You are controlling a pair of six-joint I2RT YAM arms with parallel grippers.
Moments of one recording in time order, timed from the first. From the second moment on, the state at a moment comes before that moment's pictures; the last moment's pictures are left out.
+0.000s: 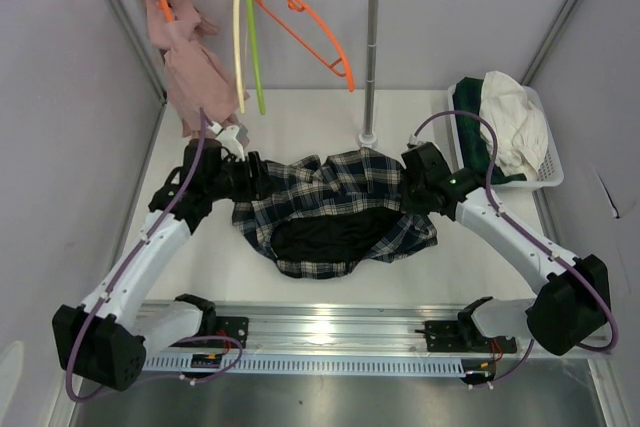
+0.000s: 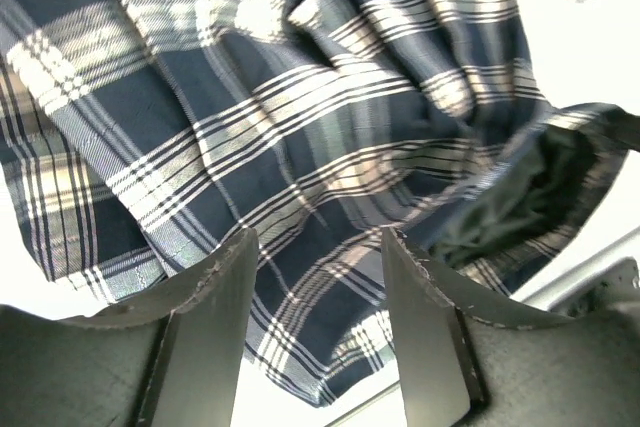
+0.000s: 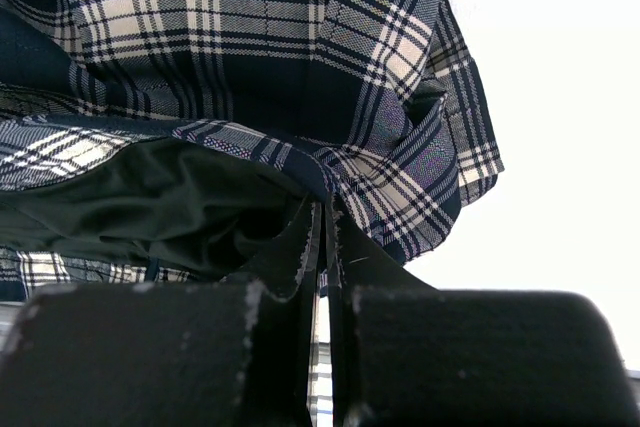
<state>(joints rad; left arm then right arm) -0.28 1.08 0.90 -0.47 0.29 -0.37 0.53 1.30 1.06 -0.75 0.17 0.49</state>
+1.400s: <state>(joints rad) -0.31 1.67 2.18 -0.61 -0.26 -0.25 0.53 1.33 1.09 -0.75 0.17 0.47</state>
